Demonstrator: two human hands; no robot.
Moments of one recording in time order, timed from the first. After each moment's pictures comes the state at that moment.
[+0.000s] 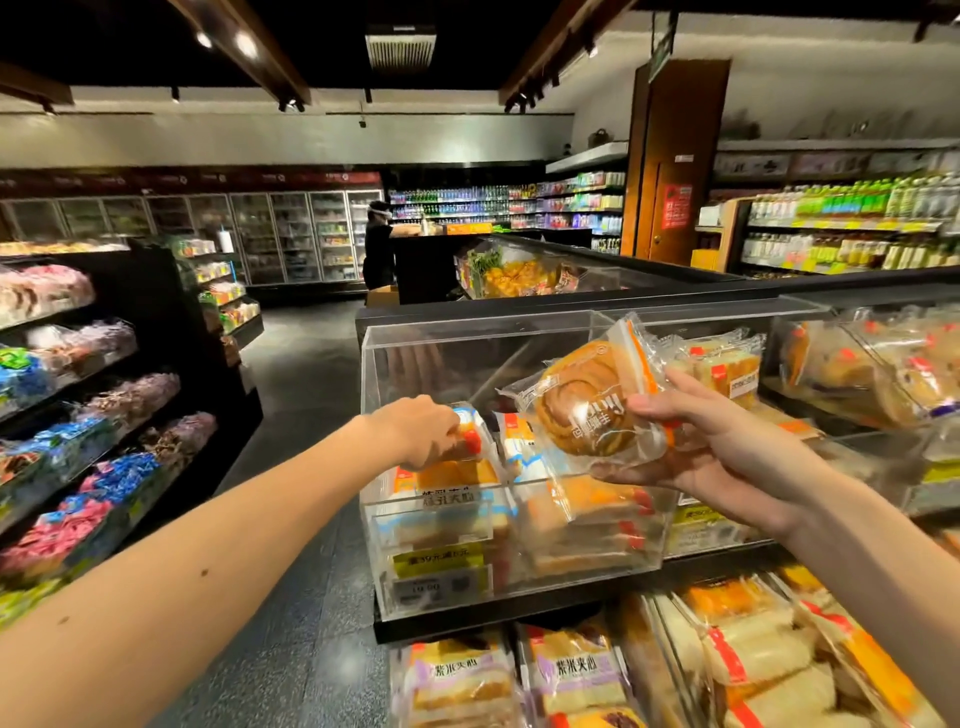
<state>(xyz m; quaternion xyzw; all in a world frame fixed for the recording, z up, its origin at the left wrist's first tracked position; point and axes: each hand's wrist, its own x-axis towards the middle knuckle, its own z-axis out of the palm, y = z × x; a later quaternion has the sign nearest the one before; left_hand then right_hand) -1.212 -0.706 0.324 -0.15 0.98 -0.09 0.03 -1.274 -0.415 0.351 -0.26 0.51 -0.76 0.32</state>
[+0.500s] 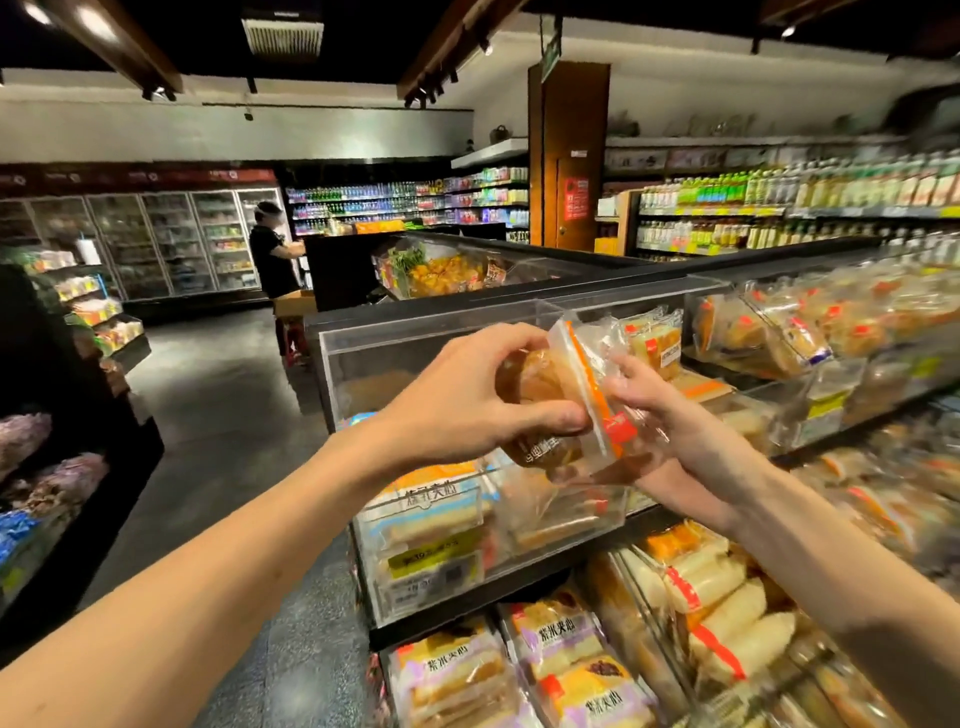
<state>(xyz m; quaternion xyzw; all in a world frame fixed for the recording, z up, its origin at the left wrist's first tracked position) -1.153 -0.612 0.385 0.14 0.92 0.29 -0.21 -1.227 -0.421 0.340 -0.29 0.52 -0.76 0.27</state>
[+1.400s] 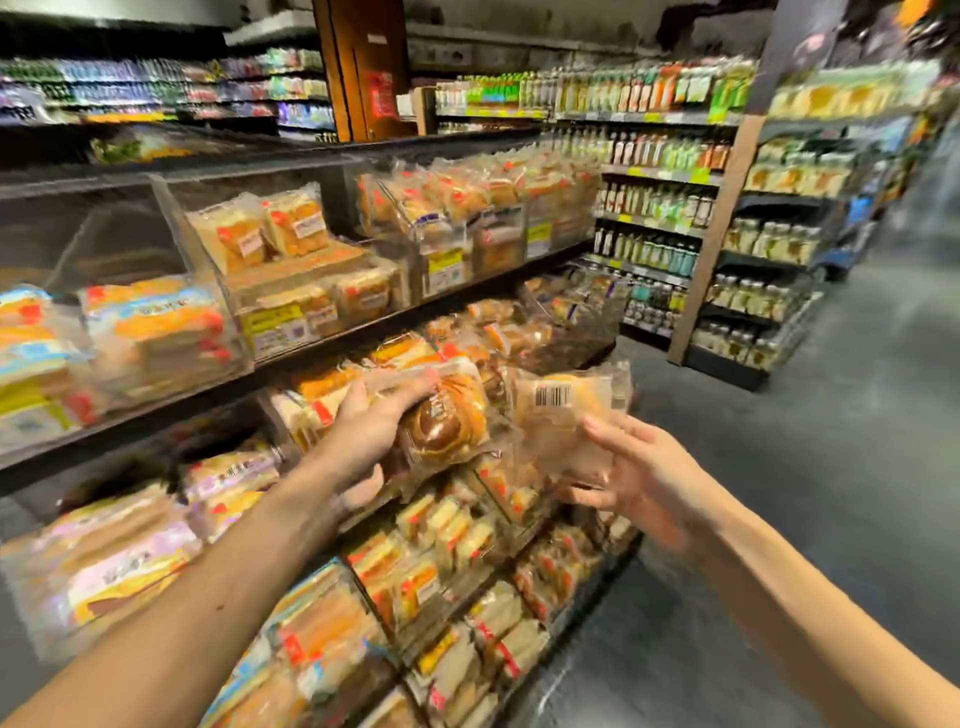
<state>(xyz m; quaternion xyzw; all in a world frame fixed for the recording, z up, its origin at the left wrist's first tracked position) -1.142 -0.253 0.226 -0.09 0.64 0.76 -0.04 -1.125 0.009 0.207 -0.04 0.57 -0.80 0.17</state>
